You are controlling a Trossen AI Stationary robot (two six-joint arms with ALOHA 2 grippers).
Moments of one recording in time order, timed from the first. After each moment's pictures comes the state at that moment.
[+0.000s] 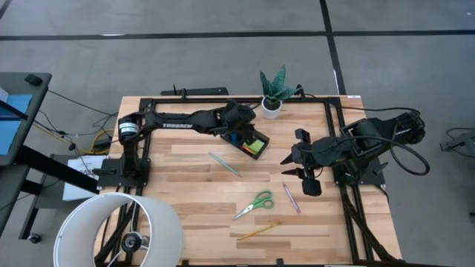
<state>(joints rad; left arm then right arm) 0.22 1.91 1.50 -0.29 -0.30 -0.14 0.40 1.33 1.66 -1.11 0.20 0.23</state>
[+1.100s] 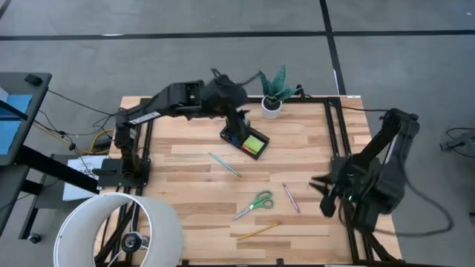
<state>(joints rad) 0.11 1.88 2.36 -1.13 -0.34 0.01 1.08 1.26 1.18 -1.40 0.92 1.60</state>
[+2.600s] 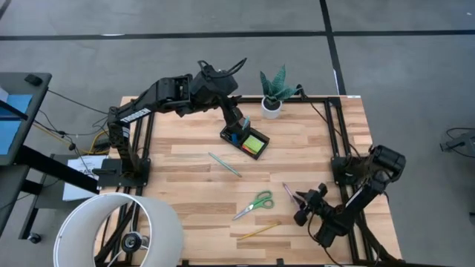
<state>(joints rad) 0.13 1.83 2.35 -1.13 -0.48 -0.11 1.04 1.82 0.76 -0.76 0.94 1.91</state>
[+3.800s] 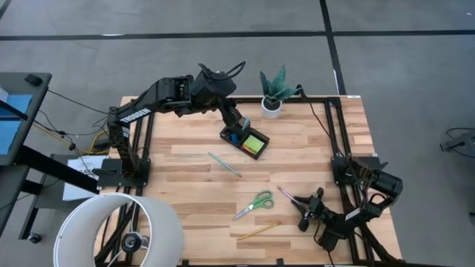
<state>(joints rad) 0.13 1.83 2.35 -1.20 -0.46 -0.19 1.18 2.11 0.71 -0.50 1.13 1.90</state>
